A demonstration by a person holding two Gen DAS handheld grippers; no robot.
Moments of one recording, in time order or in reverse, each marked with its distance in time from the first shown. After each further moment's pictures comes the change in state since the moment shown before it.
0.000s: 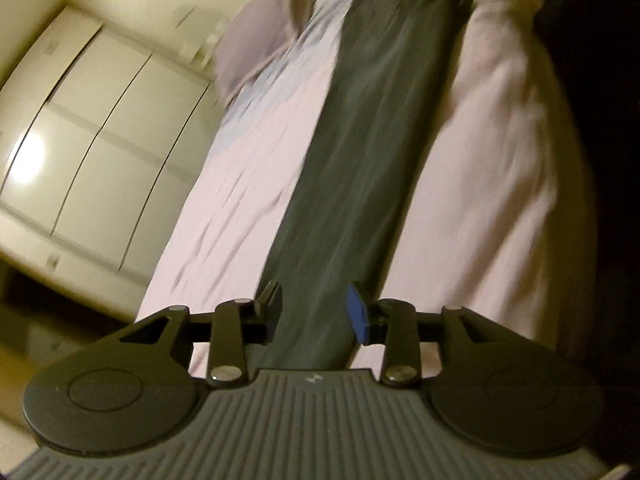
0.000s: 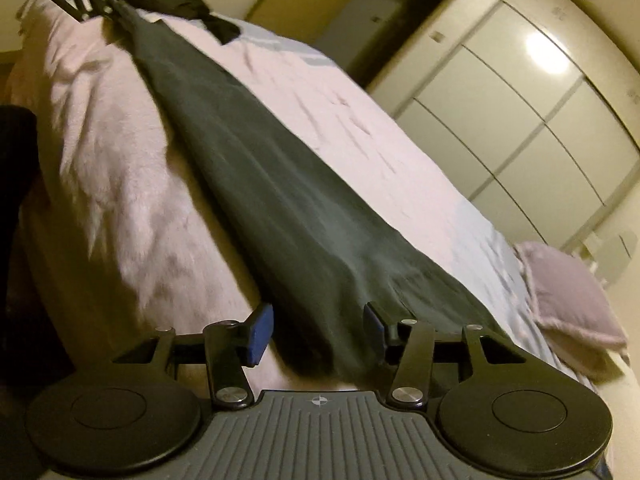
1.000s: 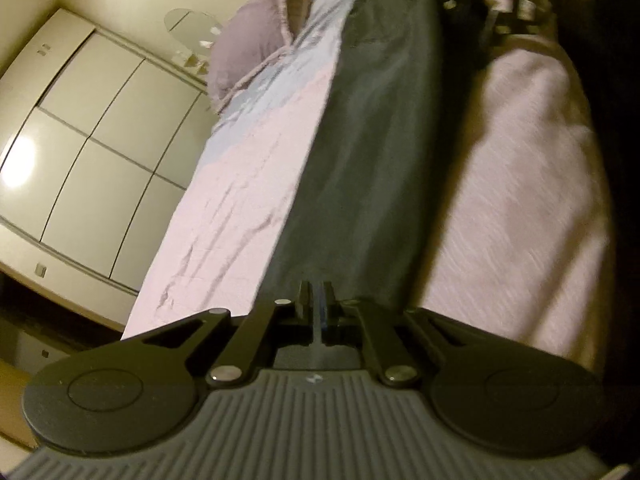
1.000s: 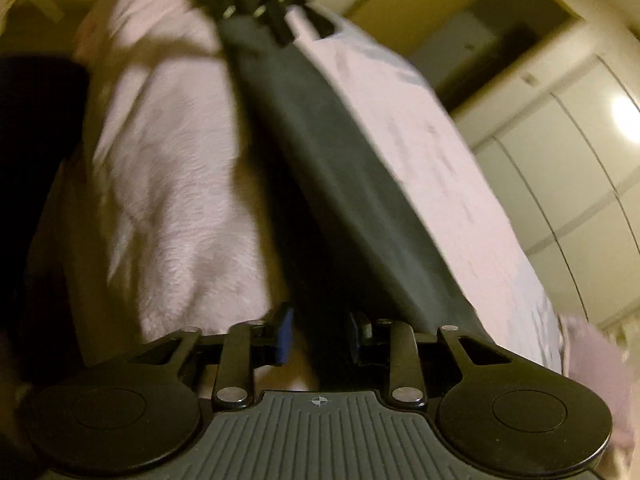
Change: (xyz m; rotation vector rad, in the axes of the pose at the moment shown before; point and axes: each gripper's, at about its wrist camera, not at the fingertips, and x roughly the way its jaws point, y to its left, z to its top) left arm 0.066 0.023 -0.010 0.001 0.017 0.001; right arm 0.022 0.031 0.013 -0.257 -0.018 0.152
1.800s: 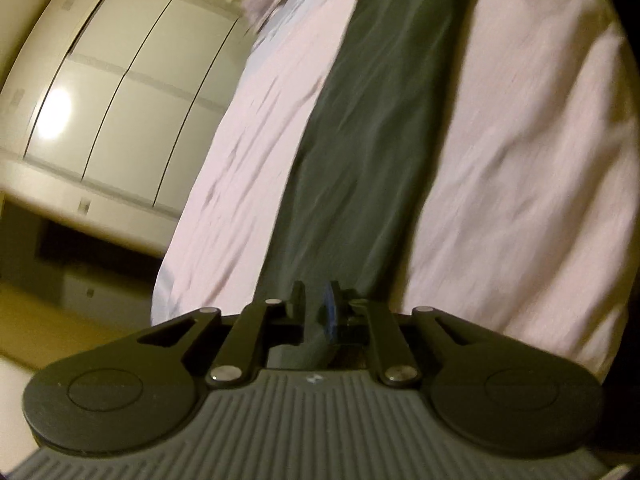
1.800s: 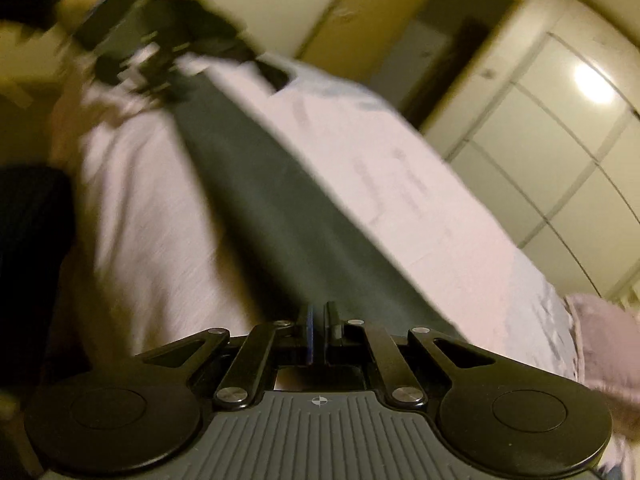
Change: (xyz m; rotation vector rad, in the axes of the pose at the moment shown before) left arm 0.003 0.010 -0.105 -0.040 0.274 0.171; right arm -0.040 -0.034 0.007 0.294 -0.116 -0.072
